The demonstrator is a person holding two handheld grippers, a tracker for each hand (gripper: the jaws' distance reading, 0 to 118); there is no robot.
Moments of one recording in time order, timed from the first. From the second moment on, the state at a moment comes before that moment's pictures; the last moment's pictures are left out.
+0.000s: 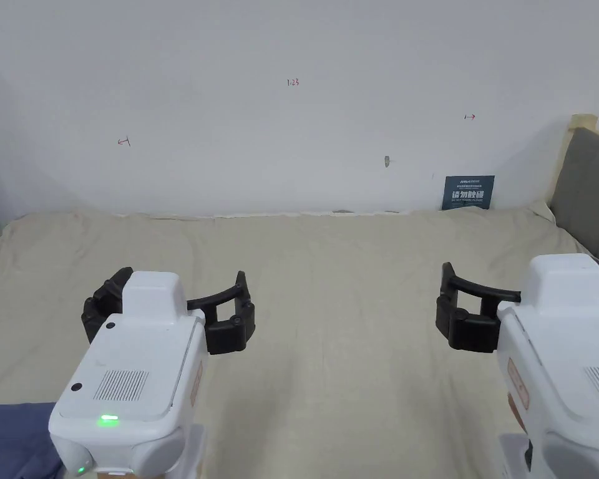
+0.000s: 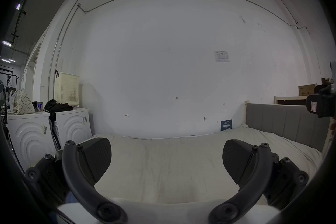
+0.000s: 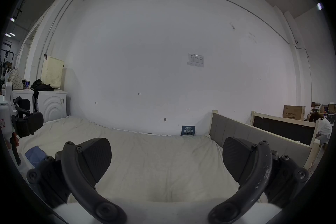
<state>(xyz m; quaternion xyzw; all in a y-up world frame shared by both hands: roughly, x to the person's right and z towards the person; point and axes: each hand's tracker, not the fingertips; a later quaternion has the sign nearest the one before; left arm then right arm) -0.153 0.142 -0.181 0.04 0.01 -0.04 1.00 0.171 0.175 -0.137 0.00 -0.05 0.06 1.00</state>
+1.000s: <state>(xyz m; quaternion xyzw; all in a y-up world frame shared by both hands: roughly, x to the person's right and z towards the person) -0.153 0.146 -0.176 0.04 0.01 -0.04 1.00 0.167 0.175 -0.140 0.00 -0.04 0.07 1.00</state>
